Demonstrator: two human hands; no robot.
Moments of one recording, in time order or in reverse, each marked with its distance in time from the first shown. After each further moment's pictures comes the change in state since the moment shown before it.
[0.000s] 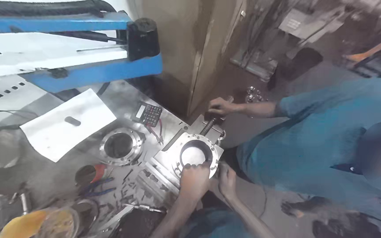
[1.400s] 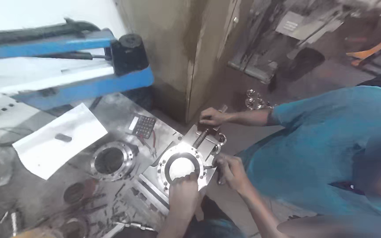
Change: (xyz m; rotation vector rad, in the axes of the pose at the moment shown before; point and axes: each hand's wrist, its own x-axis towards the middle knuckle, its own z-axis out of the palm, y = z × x) left_hand 0.010 0.010 0.004 0.025 0.265 -0.160; right_hand 0.103 -0.060 -0.063 -0.144 -0.308 -0.392
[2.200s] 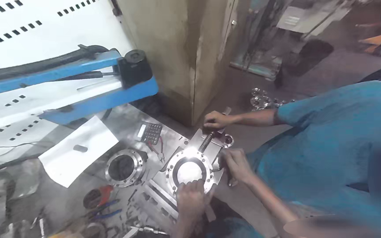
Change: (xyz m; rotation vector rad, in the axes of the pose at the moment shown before) left_hand -0.005 -0.014 0.044 -0.021 0.552 0.127; right_hand 0.025 0.001 -0.006 0.144 -0.061 0.063
